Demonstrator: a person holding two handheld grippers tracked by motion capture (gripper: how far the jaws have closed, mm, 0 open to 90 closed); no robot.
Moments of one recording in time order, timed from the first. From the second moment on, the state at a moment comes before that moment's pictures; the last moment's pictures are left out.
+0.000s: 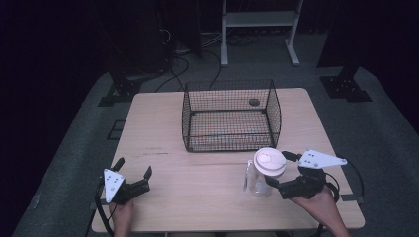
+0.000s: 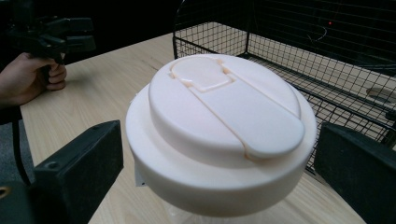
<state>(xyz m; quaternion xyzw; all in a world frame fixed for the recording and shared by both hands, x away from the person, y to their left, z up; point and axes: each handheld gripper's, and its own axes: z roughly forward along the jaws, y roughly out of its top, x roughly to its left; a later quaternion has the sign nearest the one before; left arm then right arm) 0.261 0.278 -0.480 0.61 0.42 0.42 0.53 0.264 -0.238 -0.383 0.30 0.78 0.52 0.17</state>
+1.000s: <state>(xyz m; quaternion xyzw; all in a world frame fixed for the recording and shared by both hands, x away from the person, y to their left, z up) 0.261 0.278 -0.480 0.61 0.42 0.42 0.53 0.273 -0.223 -0.381 0.31 0.79 0.50 0.17</state>
